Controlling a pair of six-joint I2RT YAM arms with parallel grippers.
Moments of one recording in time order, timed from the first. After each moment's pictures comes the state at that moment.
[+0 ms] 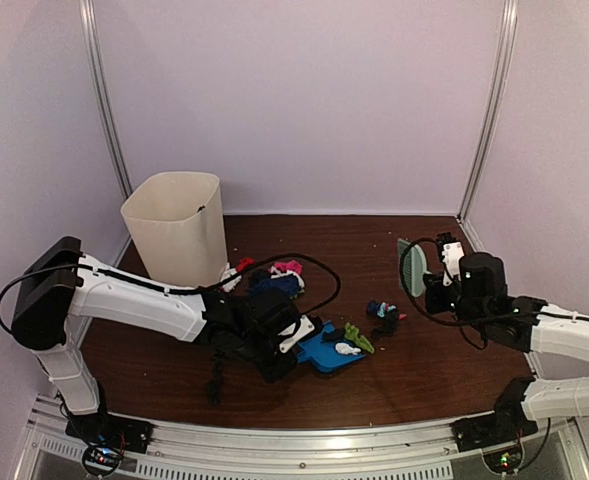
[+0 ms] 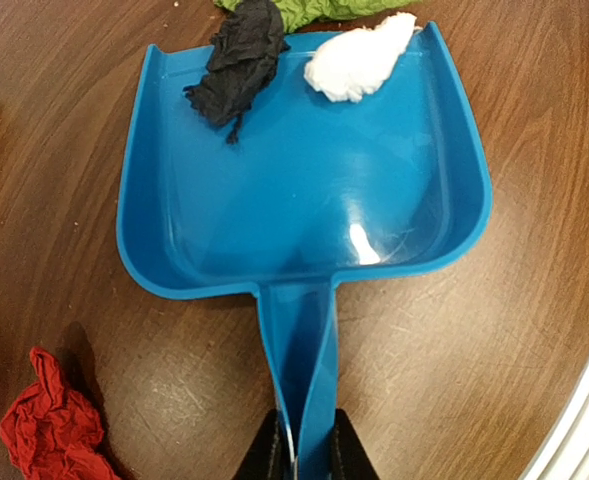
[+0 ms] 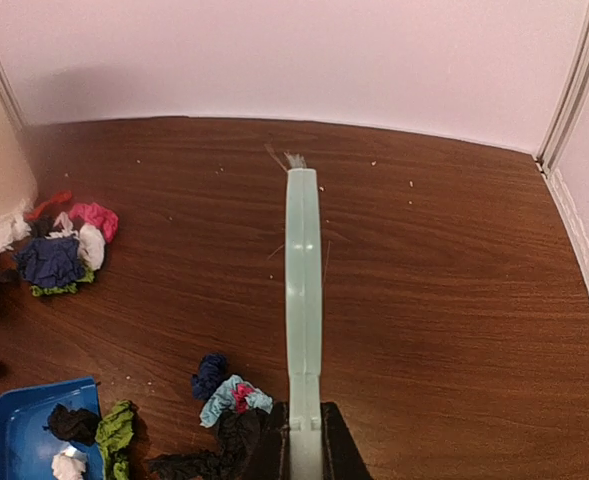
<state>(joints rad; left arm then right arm) -1.16 1.78 1.07 -0.34 -0.02 -0.12 0.64 0.90 0.46 0.02 0.37 0.23</state>
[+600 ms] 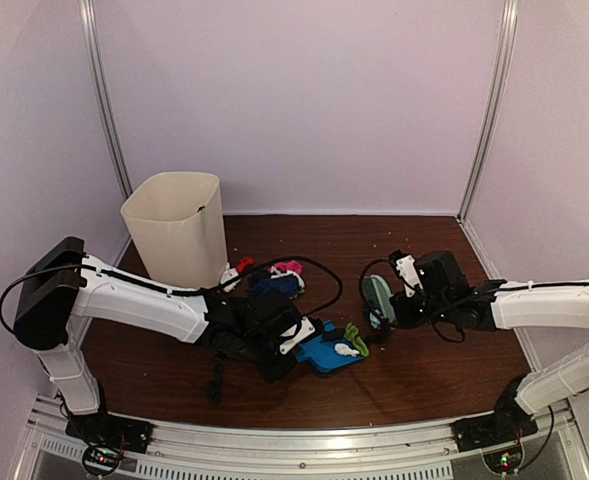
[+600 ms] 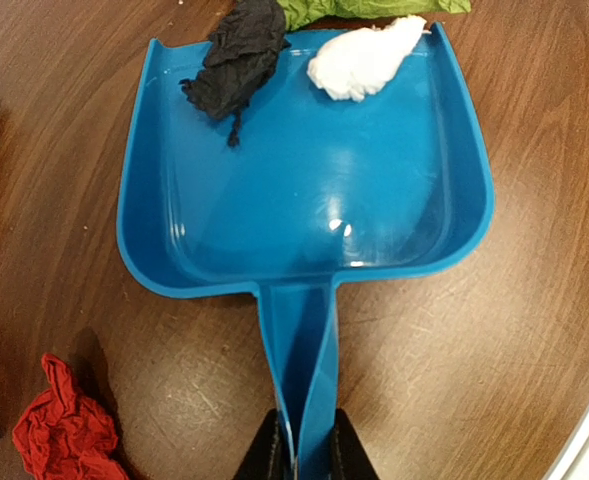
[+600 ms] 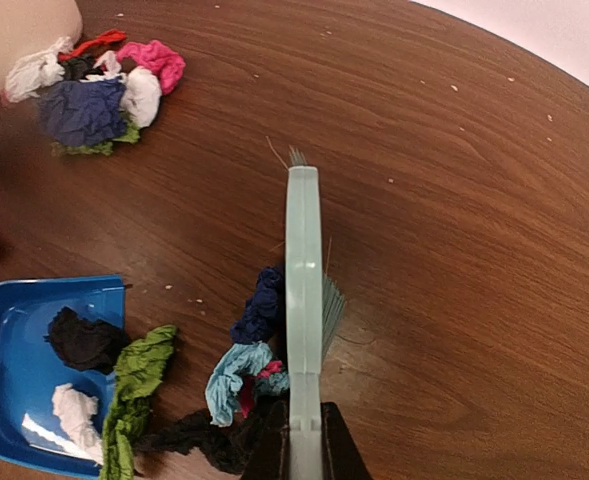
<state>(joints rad) -1.17 1.79 1.07 -0.34 -0.06 -0.10 0.68 1.28 0.61 -0.08 0.19 0.18</state>
